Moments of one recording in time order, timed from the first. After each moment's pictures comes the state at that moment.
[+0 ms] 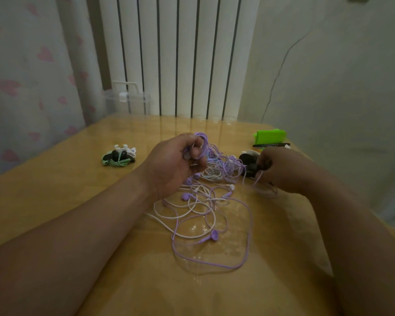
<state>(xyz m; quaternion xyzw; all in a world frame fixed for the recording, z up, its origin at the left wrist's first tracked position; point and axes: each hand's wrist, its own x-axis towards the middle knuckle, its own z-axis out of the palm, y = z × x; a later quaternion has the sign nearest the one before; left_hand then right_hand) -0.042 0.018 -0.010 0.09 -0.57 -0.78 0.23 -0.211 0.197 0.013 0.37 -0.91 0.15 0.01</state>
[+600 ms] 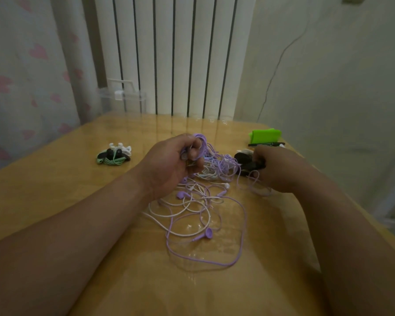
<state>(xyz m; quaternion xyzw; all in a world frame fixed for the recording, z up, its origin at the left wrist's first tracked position) -0.043 0.024 -0.011 0.09 -0.60 -0.76 0.22 -0.221 0.198 0.004 0.38 -0.92 0.10 0.07</state>
